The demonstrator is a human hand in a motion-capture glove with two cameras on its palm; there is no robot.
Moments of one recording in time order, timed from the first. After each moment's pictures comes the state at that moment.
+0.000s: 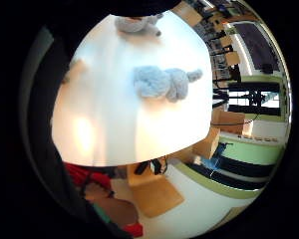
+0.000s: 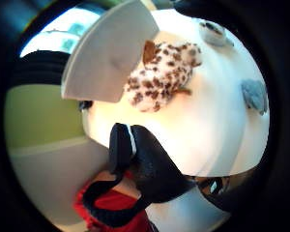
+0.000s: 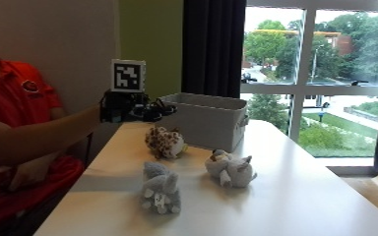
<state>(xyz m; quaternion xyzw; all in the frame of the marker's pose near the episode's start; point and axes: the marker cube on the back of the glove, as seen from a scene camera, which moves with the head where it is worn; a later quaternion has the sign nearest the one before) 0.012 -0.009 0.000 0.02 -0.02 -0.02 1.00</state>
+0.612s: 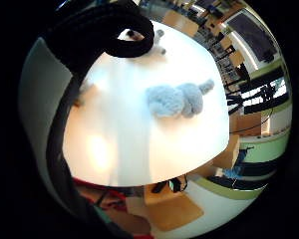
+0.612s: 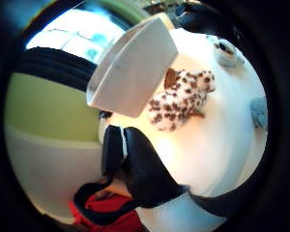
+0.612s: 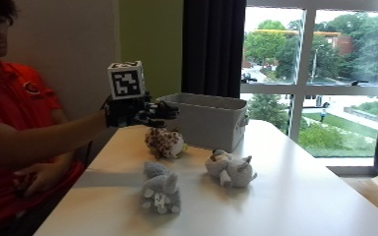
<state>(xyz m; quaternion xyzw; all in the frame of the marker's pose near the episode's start) 0.003 -0.006 0.004 0.11 -0.06 -0.02 0.99</state>
